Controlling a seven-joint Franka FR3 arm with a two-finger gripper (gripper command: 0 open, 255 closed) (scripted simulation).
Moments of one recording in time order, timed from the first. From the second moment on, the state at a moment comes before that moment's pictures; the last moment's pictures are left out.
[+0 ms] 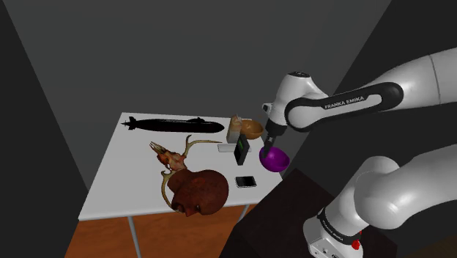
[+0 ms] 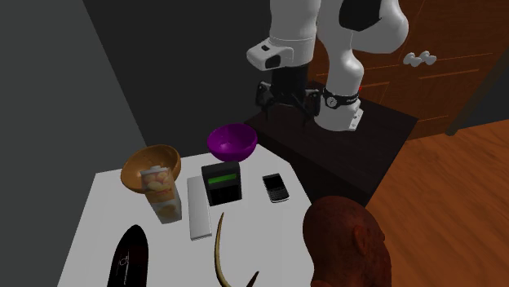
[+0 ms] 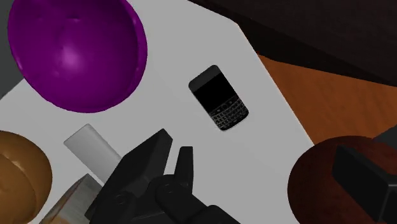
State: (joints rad) arm 0.12 -0.46 -0.10 -2.78 -0.03 2.30 -0.35
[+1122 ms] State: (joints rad) arm 0.19 0.29 -0.06 -2.70 0.02 2.98 -0.65
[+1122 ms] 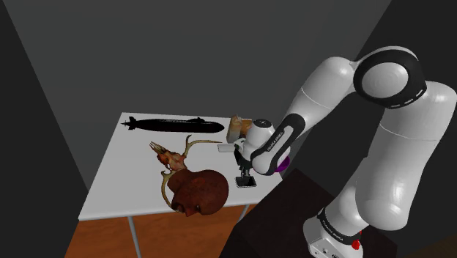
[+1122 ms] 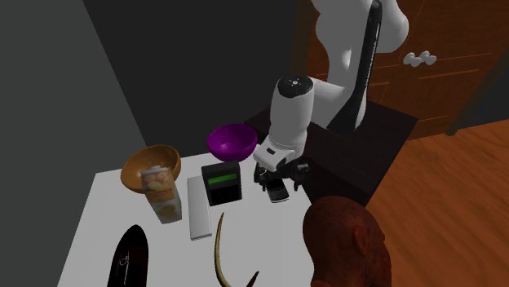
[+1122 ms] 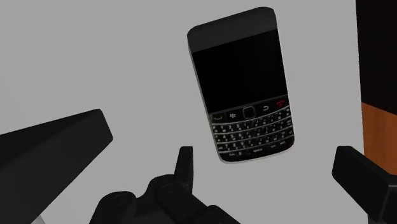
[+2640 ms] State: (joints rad) arm 0.18 0.42 -0.04 -2.66 0.03 3.08 -0.66
